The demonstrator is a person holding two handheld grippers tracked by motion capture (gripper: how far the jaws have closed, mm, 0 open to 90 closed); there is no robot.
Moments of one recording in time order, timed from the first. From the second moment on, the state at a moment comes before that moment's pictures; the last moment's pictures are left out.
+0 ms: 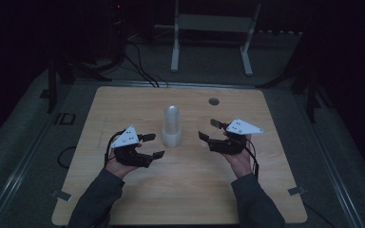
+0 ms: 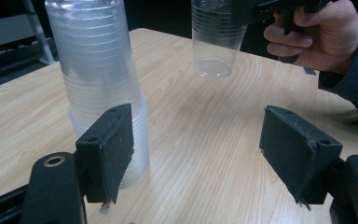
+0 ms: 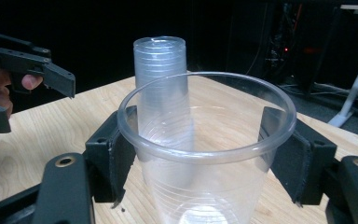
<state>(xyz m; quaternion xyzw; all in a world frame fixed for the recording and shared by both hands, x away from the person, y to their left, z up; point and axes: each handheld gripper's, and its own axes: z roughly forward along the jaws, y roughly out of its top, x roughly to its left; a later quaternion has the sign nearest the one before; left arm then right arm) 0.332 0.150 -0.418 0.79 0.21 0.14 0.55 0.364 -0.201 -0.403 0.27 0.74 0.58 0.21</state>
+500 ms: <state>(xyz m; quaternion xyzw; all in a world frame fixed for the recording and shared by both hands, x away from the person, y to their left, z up) 0.332 0.149 -0.418 0.79 0.21 0.14 0.55 0.363 -0.203 -0.409 0.27 0.74 0.58 0.21</state>
